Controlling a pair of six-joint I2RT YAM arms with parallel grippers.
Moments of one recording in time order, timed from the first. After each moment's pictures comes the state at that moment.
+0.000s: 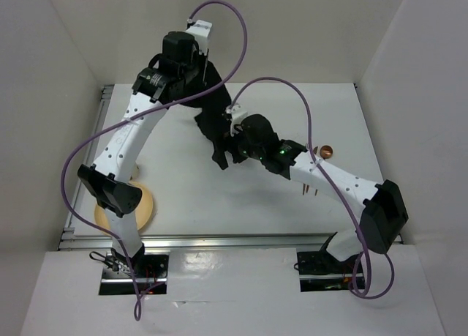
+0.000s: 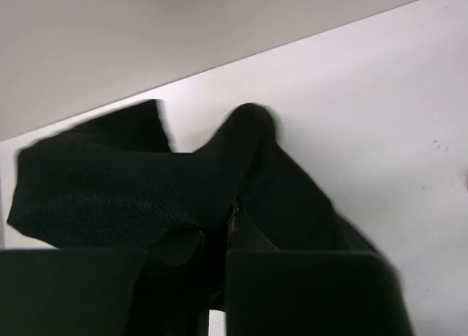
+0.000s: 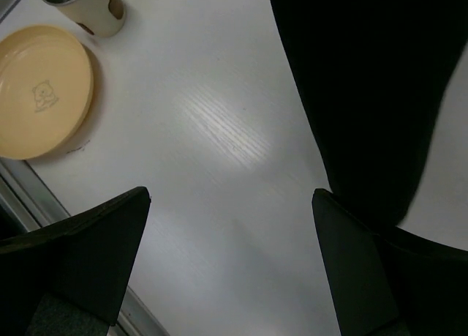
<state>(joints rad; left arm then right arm) -0.44 1.86 2.25 -0.76 -0.19 0.00 0.77 1.47 1.20 -0.24 -0.05 0.19</state>
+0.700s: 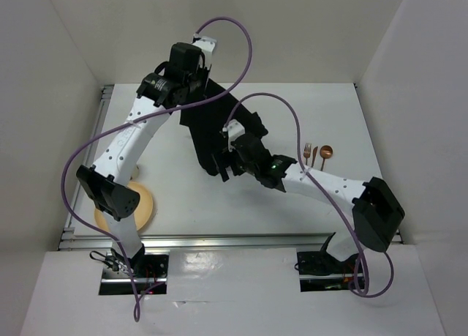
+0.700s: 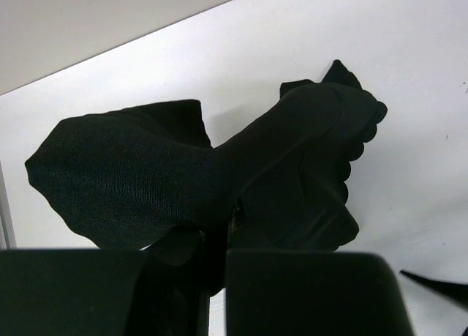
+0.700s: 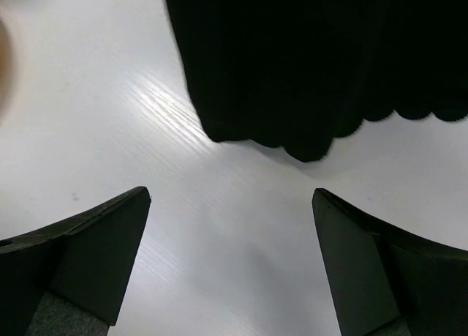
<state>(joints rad) -0.47 1.82 2.15 -0.85 -0.23 0.00 0.83 1.48 1.04 -0.14 0.17 0.15</state>
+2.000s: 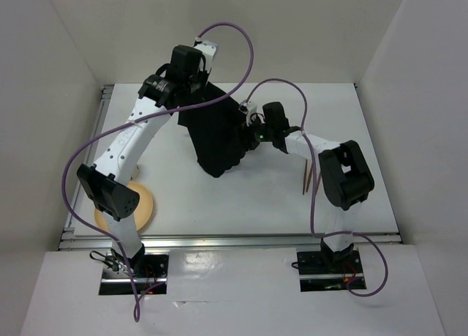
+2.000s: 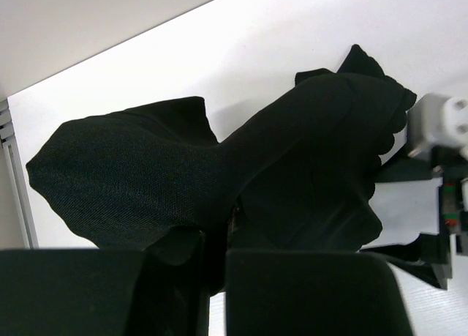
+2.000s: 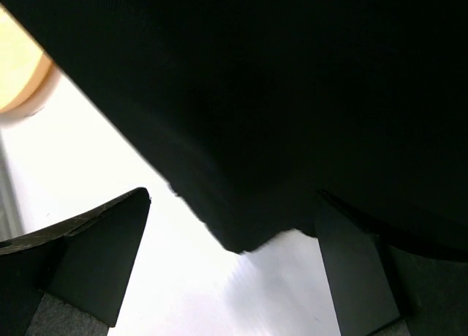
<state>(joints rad) -0.47 1.82 2.11 -0.84 -0.26 0.05 0.41 1.86 1.22 0.06 -0.66 -0.01</state>
